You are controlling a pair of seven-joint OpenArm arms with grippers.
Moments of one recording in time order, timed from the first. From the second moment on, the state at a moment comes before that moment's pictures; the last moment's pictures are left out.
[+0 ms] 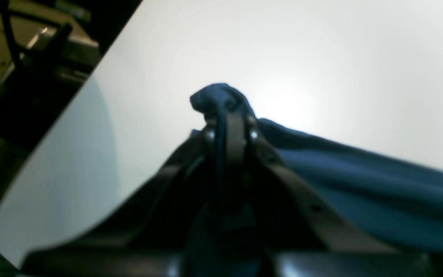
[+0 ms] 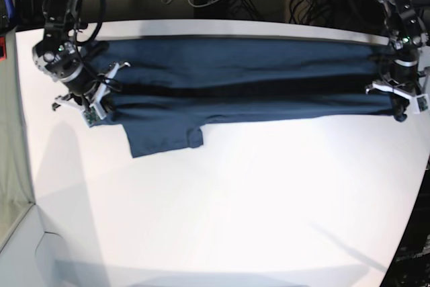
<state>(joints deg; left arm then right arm) 13.3 -12.5 -31.7 88.0 -11.5 -13.0 16.7 -10.9 7.6 17.4 96.5 -4.9 40.1 -29.7</state>
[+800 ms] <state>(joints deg) 13.4 -12.2 -31.6 76.3 -11.3 -13.0 15.3 -14.7 7.7 17.4 102.0 -5.1 40.1 -30.1</state>
